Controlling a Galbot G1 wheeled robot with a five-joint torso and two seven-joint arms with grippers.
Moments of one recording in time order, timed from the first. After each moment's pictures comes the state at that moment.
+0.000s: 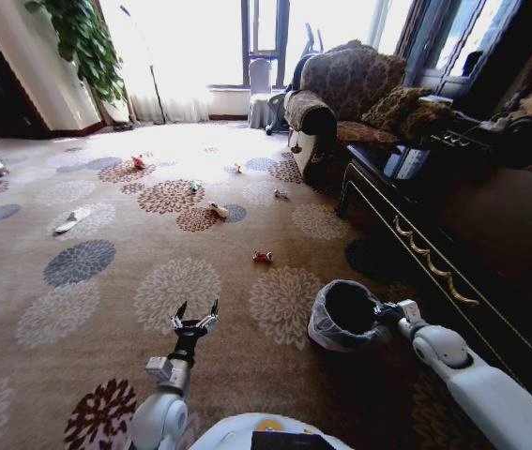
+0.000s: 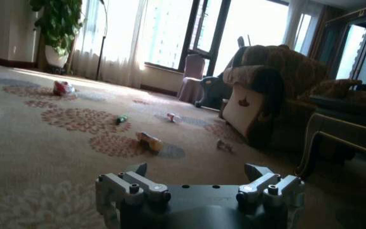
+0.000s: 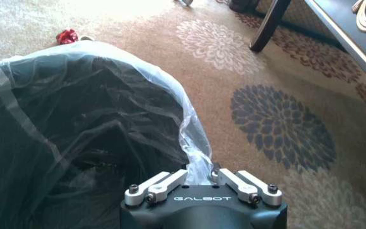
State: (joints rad) left arm 1.70 -1.45 -0.55 -2.07 -0.31 -0.08 0.02; right arm -1.25 0.71 0.39 1.68 0.53 -0.49 -0.02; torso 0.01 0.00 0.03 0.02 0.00
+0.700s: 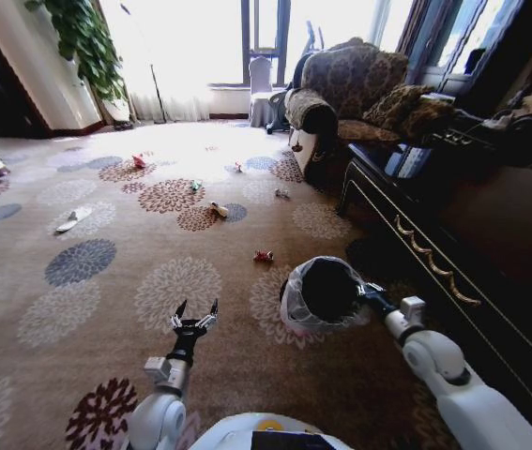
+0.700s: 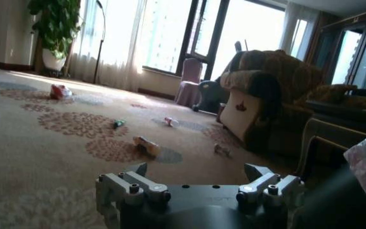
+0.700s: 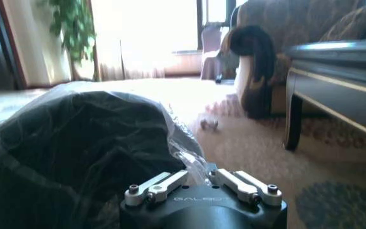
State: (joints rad) left arm 1.70 -1.43 -0.54 -2.09 -0.33 -0.09 0.01; right arm -1.36 0.99 0.56 2.01 0.62 -0.22 -0.02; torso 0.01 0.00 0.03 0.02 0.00
